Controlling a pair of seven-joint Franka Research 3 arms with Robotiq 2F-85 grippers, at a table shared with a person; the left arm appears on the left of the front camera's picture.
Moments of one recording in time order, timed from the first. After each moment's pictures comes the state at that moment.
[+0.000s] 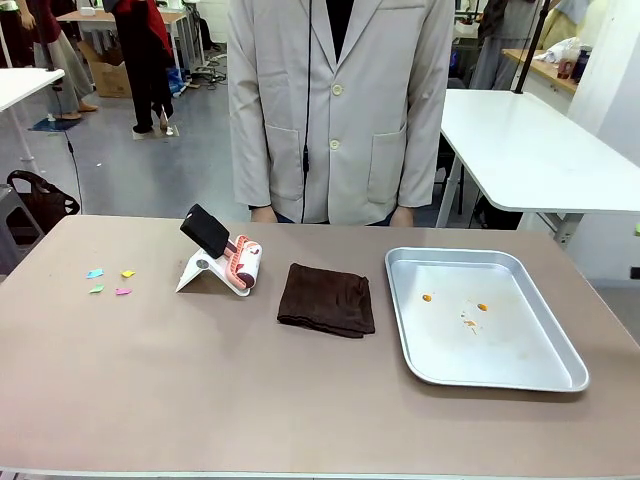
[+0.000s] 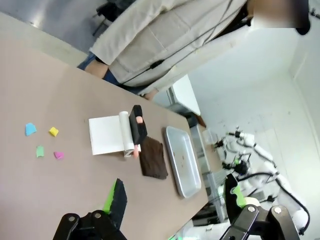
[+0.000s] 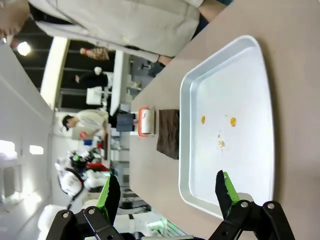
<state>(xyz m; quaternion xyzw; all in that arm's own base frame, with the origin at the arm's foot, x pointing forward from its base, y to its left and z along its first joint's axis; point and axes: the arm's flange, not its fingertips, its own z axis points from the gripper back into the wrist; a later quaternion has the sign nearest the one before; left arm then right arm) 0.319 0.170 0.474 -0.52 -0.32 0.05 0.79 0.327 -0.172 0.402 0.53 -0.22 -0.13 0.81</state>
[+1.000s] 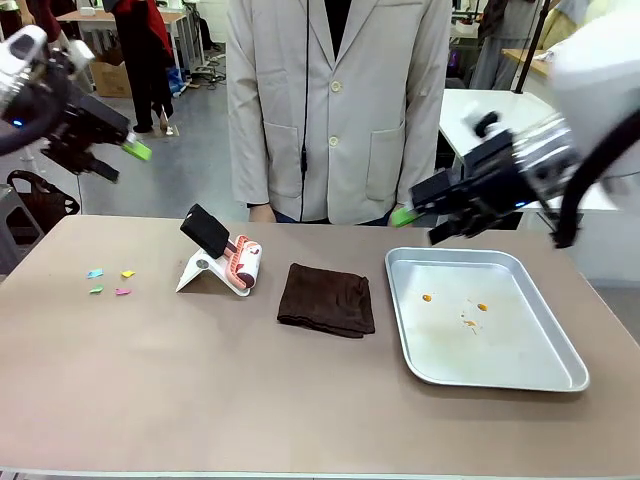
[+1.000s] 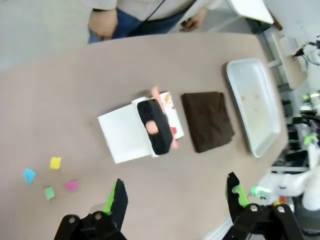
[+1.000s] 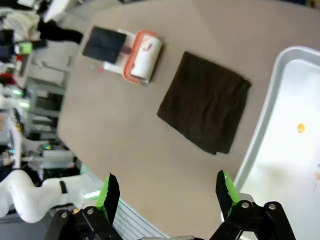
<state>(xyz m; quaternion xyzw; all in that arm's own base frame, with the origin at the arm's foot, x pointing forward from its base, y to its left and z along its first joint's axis) 0.489 -0.013 0.503 -0.31 -0.16 -0.12 0.93 0.376 0.196 0.461 0.32 -0.15 0.12 0.93</state>
